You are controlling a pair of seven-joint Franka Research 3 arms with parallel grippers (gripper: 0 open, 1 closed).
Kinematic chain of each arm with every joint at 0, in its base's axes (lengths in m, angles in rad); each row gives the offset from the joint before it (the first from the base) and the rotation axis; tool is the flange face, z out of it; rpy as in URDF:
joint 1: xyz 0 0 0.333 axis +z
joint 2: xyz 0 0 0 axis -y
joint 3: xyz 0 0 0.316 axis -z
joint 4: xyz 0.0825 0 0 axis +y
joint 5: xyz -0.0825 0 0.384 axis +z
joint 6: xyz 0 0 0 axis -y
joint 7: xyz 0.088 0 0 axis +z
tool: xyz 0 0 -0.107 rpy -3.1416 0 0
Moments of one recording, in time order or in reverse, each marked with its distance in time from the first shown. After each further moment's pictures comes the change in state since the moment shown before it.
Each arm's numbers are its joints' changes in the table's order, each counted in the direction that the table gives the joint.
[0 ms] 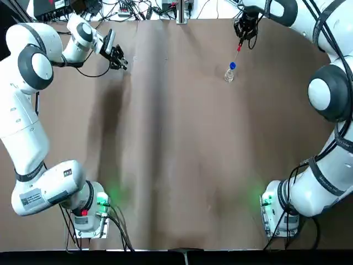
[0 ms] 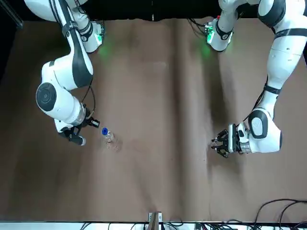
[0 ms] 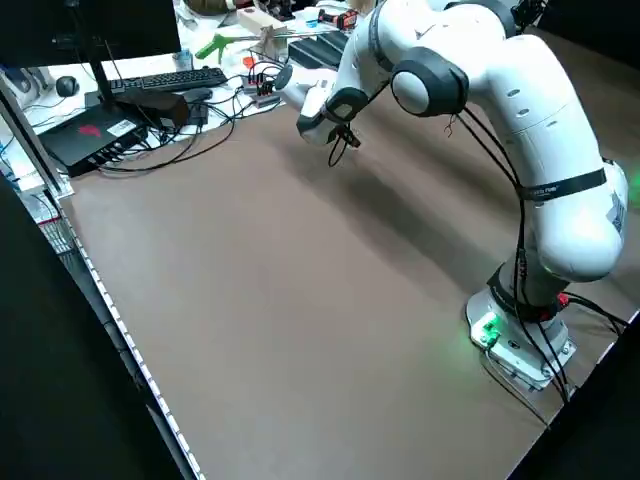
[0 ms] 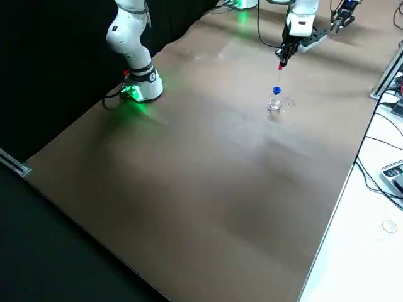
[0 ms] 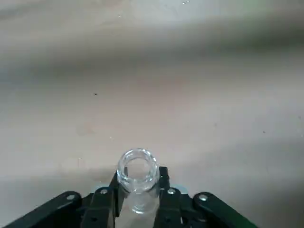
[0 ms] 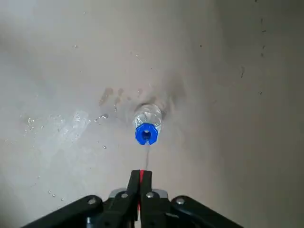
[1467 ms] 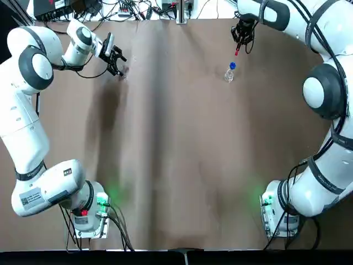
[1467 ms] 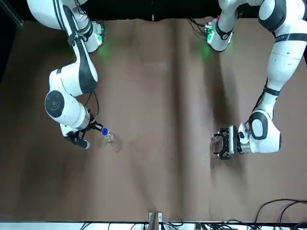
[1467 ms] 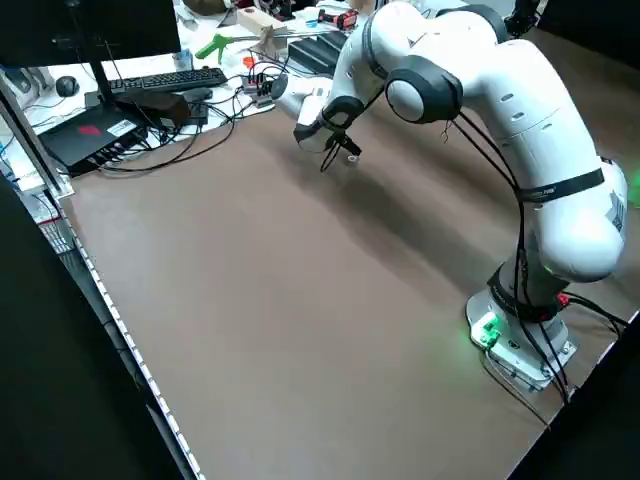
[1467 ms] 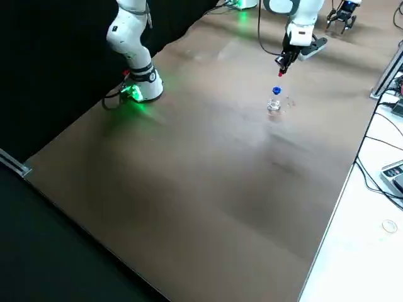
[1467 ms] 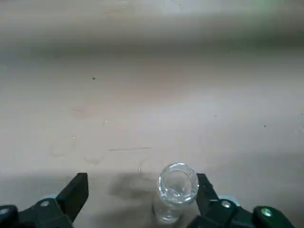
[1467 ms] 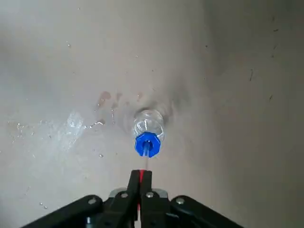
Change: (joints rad) left arm 0.022 -0.032 0.002 -0.011 -0.001 0.001 0.046; right arm 0.004 -0.051 -0.003 0.011 -0.004 0.057 0.000
